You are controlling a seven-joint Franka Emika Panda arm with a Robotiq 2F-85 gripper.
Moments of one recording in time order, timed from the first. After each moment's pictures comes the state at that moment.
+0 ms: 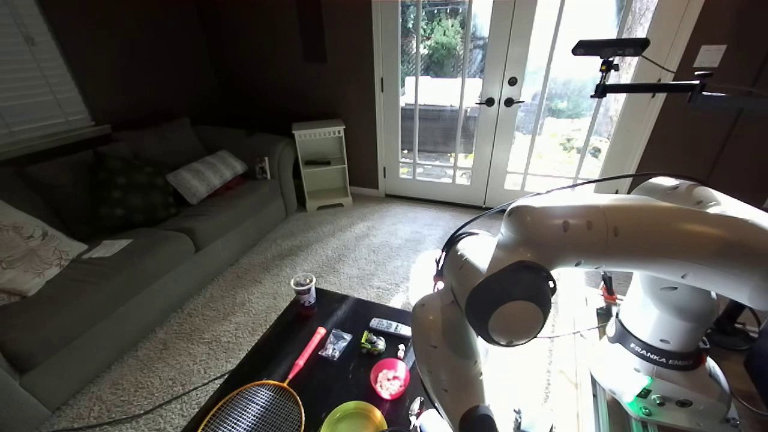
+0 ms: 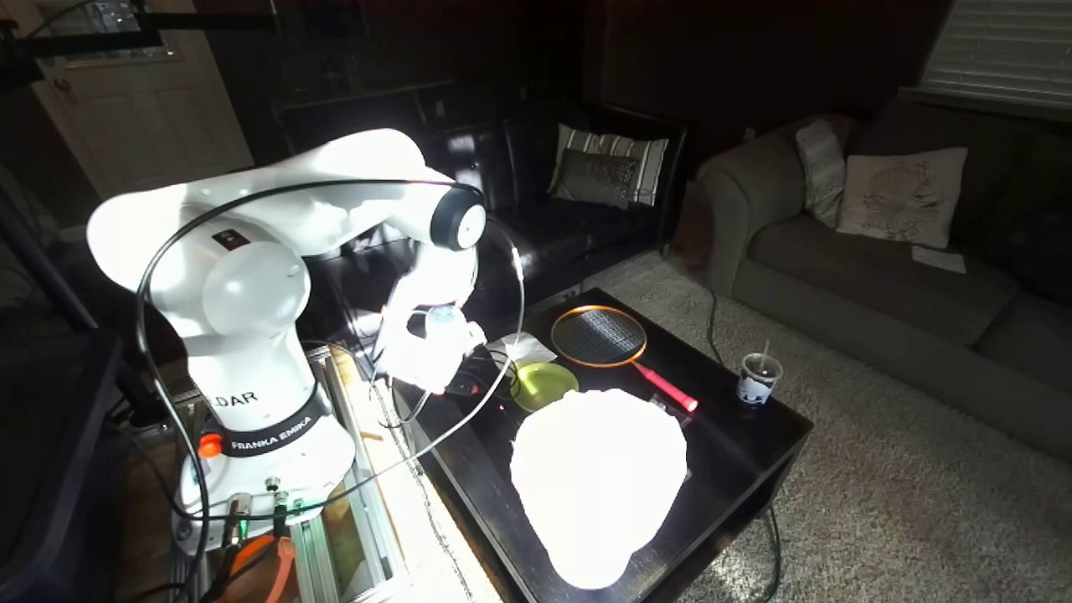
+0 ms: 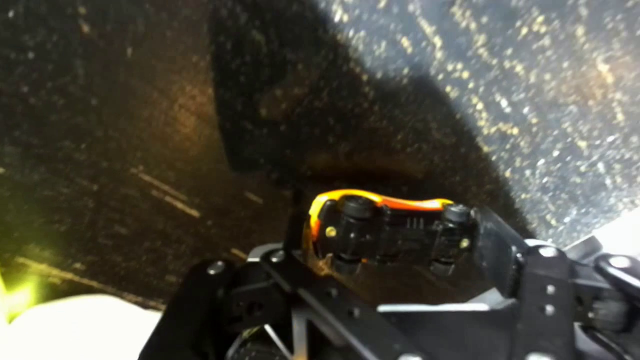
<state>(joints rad) 0.47 1.50 0.16 -1.83 -0.24 3.62 -0.20</state>
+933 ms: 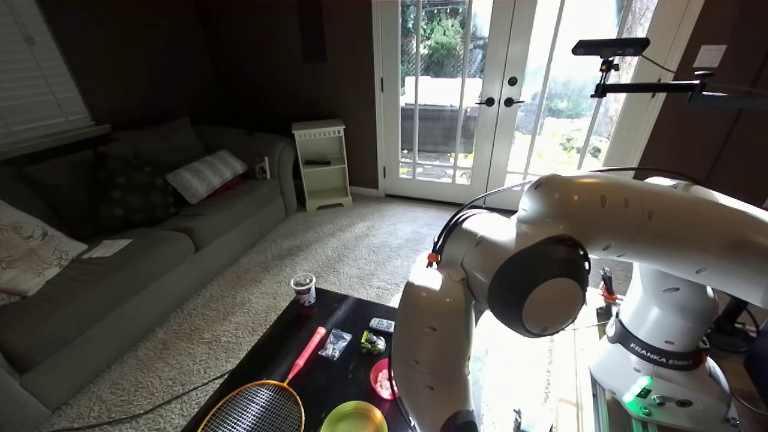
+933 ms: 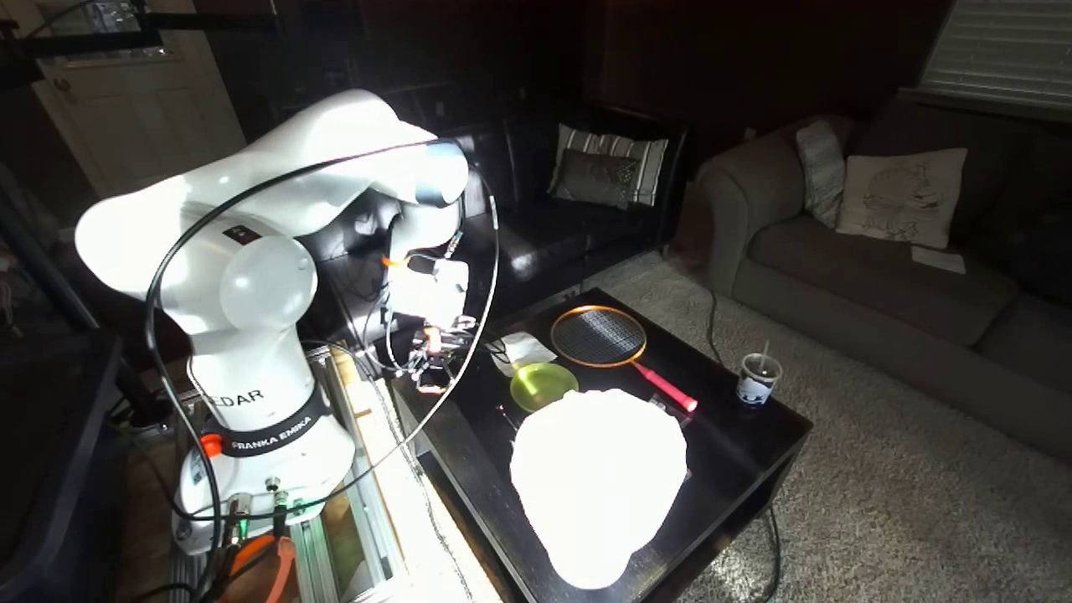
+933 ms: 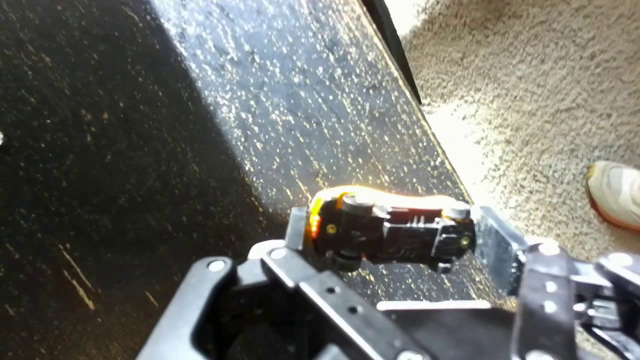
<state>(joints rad) 0.59 1.31 0.19 -1.69 -0.27 2.56 -0.20</state>
